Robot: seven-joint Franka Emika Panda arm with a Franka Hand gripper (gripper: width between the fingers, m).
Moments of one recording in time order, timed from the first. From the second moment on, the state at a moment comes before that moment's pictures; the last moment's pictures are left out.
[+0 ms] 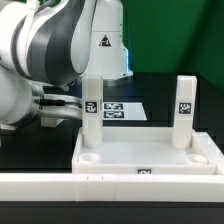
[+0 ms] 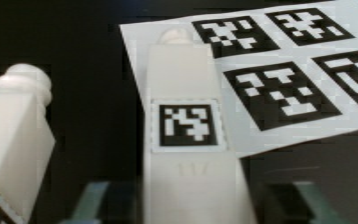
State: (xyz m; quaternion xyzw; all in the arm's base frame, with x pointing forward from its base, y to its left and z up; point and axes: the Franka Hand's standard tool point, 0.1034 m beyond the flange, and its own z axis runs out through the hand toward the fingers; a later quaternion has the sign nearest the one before) arm 0.394 -0.136 0.015 -0.85 0.13 0.51 0.11
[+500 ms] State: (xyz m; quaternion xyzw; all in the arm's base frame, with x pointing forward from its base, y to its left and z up) arm 0.398 -0.139 0.017 -0.85 0.12 0.50 0.11
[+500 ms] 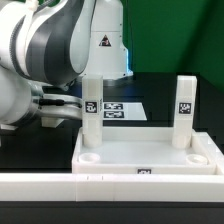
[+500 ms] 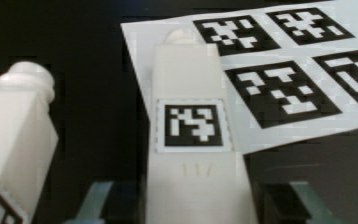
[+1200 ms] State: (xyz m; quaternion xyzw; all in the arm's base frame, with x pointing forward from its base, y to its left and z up) arm 0.467 -0.158 0.074 -0.88 0.08 0.45 0.14
